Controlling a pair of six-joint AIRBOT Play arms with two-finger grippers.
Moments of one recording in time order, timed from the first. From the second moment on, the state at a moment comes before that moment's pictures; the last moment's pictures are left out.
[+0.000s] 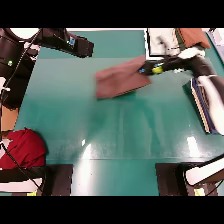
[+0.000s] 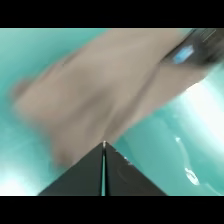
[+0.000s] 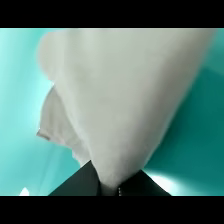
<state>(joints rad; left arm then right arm) -0.41 -1.43 1.88 1.29 -1.14 -1.50 -0.02 -1.67 1.59 -0.73 1.09 1.19</state>
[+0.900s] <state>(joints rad) -0.43 -1.43 1.88 1.24 -1.14 -1.54 -0.66 -1.65 1.94 -0.83 1.08 1.19</state>
